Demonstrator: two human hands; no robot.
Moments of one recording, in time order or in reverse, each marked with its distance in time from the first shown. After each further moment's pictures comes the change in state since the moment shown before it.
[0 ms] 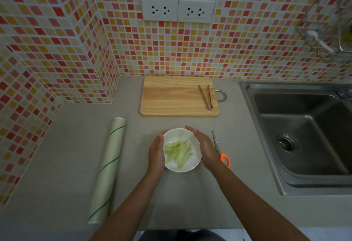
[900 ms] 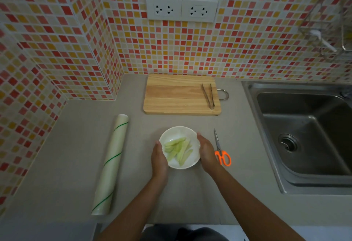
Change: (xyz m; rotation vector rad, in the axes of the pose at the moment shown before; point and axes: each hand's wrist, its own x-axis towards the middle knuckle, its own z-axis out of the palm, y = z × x) left_hand -0.024 -0.017 0.004 -0.114 0.204 -0.182; right_hand -0.011 0.016 0.007 0.031 0.169 0.114
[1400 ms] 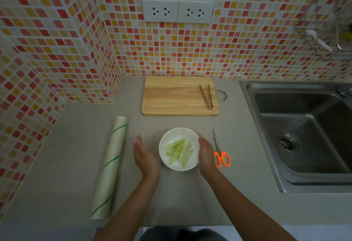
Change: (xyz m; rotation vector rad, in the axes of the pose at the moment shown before) left_hand 0.008 0.022 -0.018 -0.060 0.218 0.266; right_hand -0.004 0.010 0.003 0.065 0.112 -0.122
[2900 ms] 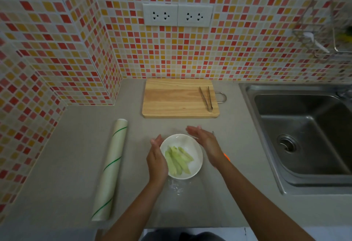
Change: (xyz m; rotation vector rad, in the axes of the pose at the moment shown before) left_hand -0.020 -0.006 0.009 0.155 -0.290 0.073; right_hand 0.010 -0.044 -0.010 -0.260 -0.341 -0.092
